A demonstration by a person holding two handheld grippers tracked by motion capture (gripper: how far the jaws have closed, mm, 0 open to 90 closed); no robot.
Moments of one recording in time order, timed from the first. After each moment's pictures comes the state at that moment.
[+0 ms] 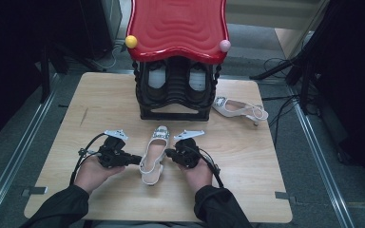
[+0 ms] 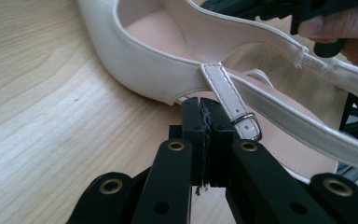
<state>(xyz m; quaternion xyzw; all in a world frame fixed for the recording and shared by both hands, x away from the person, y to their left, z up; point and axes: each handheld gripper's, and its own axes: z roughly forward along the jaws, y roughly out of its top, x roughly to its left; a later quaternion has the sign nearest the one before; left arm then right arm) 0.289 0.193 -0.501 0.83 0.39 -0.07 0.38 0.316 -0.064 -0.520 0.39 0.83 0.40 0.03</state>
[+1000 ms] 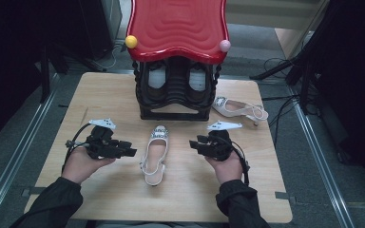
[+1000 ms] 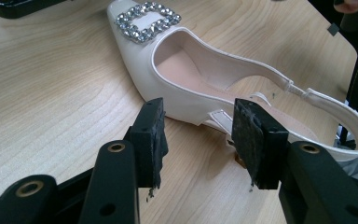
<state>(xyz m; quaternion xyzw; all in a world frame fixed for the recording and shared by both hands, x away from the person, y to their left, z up) 0.300 0.224 -0.468 0.82 0.39 -0.04 0.41 0.324 -0.152 -0.475 0.41 0.80 0.43 0.07</state>
